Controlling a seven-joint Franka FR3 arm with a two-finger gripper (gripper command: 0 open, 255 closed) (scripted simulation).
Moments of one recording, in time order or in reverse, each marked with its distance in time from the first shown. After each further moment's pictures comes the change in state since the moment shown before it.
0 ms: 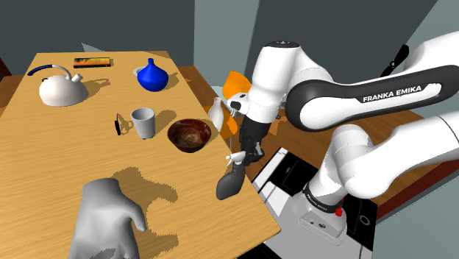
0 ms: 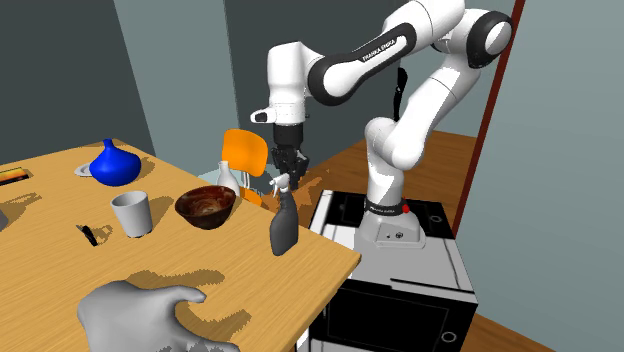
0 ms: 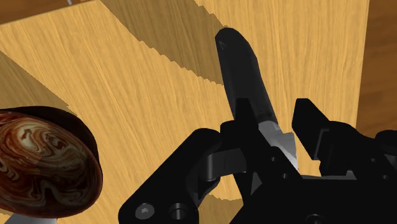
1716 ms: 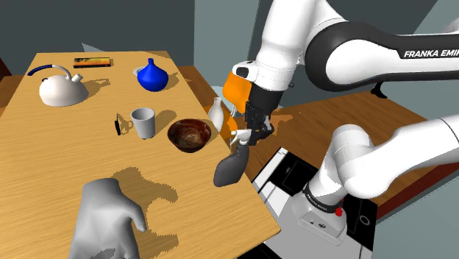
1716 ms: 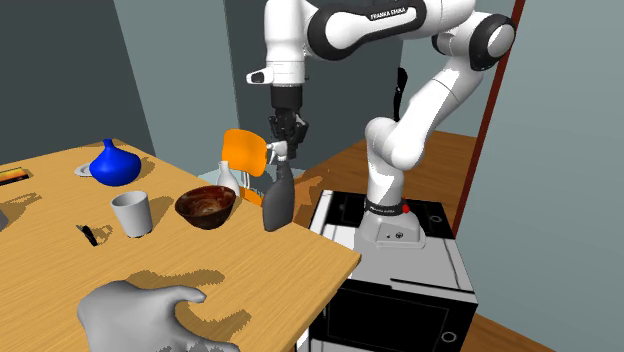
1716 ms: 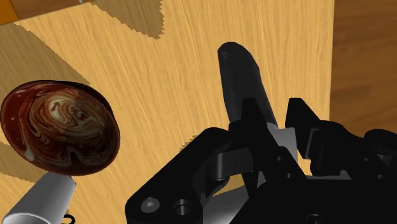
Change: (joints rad) arm -0.013 -0.043 -0.027 0.204 -0.032 -0.247 0.020
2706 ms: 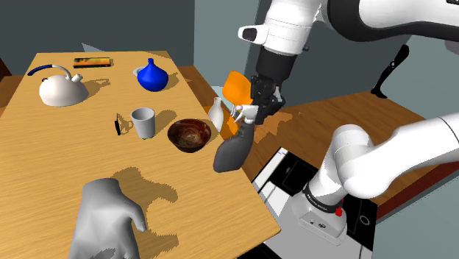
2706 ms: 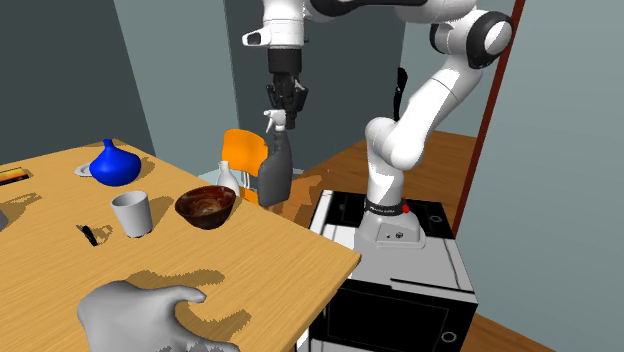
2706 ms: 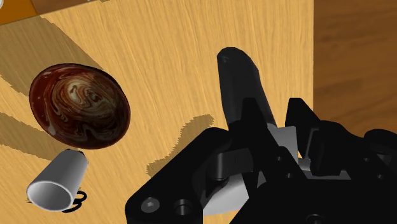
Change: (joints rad) arm -0.007 0.027 -0.017 0.214 -0.019 -0.186 0.017
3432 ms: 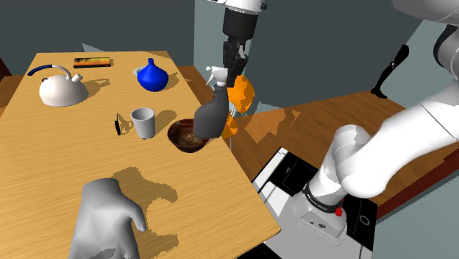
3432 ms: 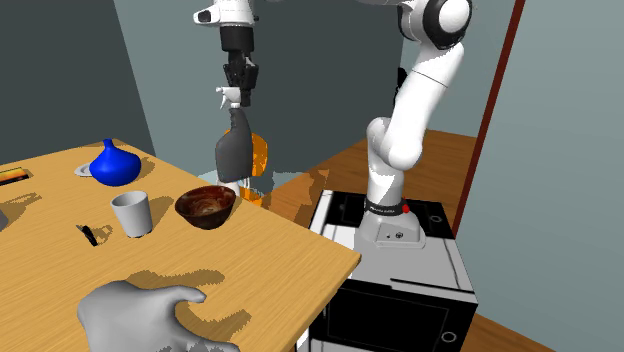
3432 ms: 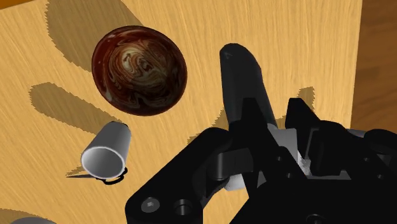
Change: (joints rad) arm -0.054 0.341 -0.097 0.353 -0.072 -0.025 -0.116
